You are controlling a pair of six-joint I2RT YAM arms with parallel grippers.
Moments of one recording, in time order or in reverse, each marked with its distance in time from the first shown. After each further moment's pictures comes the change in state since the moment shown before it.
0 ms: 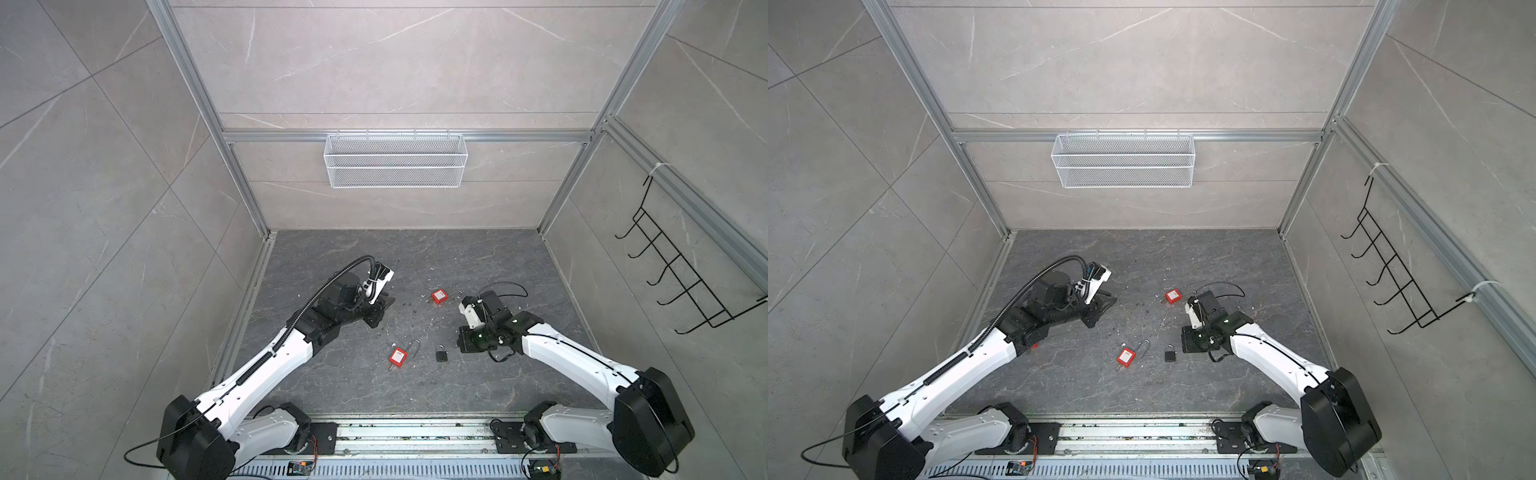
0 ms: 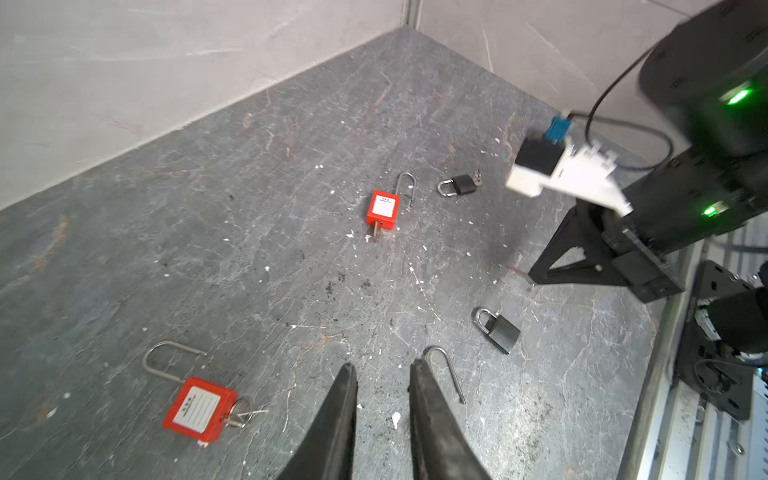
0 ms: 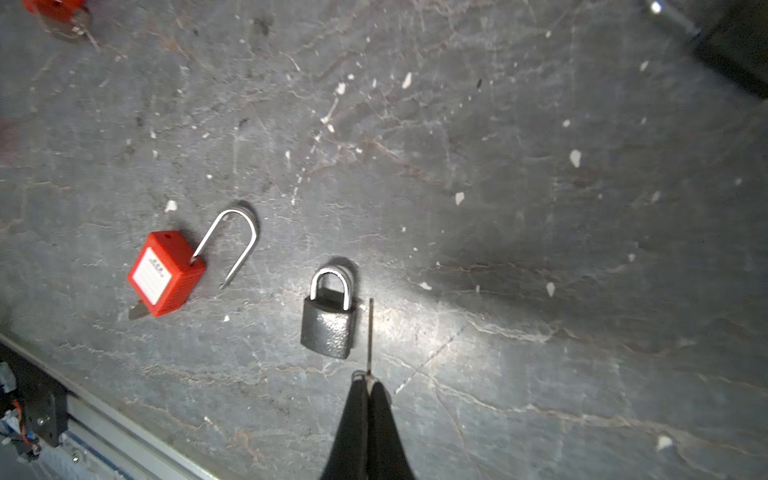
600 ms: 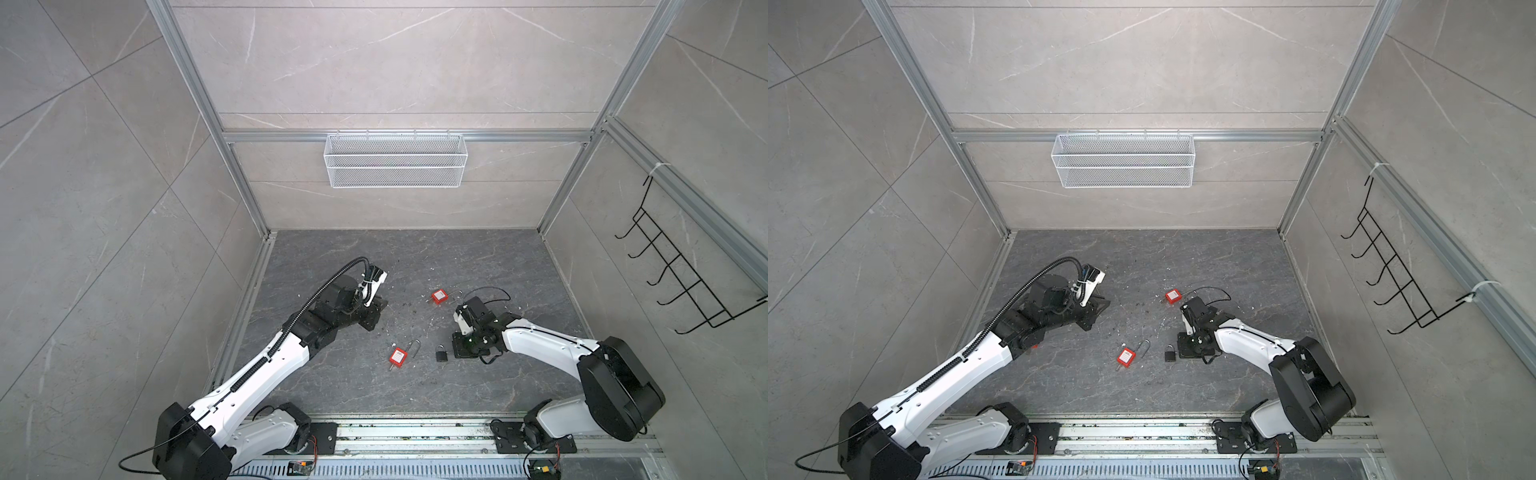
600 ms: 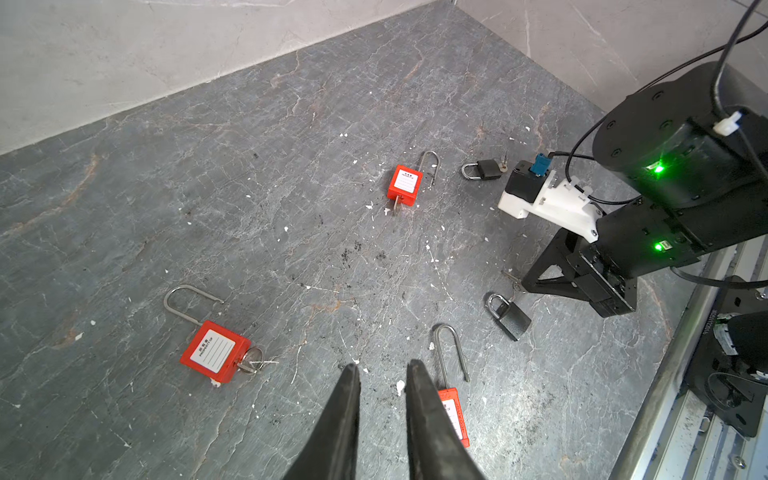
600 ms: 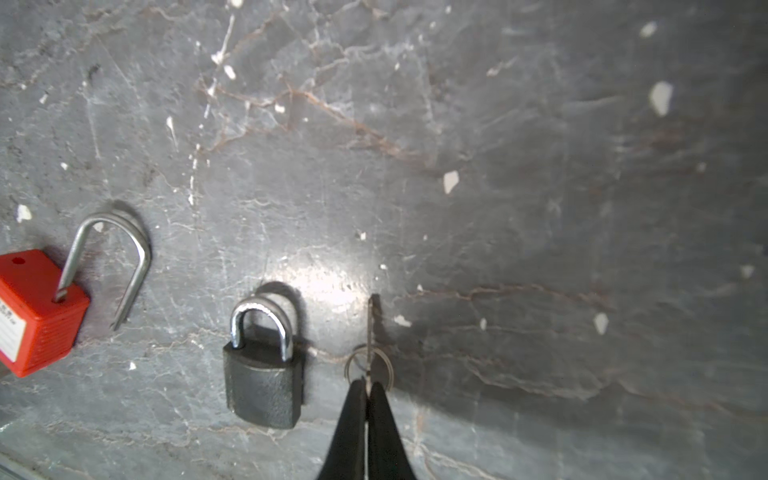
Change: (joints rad) left arm 0.000 -0.014 -0.002 -0.075 -0.062 -0.075; right arm 0.030 0.163 -0.026 0.085 0.038 0.033
